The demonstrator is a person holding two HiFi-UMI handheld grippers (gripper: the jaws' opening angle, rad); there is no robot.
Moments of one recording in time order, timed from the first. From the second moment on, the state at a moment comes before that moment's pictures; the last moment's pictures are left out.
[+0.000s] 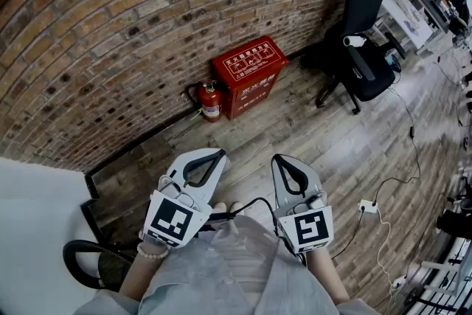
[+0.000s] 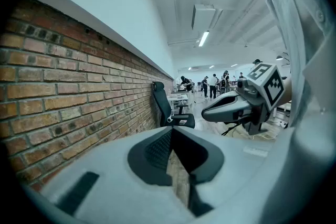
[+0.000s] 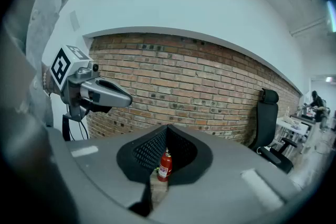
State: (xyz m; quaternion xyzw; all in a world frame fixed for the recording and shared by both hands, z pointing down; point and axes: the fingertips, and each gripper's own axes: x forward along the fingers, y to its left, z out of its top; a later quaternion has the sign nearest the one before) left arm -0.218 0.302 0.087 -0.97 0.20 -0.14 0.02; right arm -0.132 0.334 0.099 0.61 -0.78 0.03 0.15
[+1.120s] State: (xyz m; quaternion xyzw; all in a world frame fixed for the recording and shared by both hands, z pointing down) left arm -0.203 0.314 0.087 -0.97 0.21 -0.15 0.02; right arm -0.113 0.347 0.098 0.61 -0.78 0.03 0.13
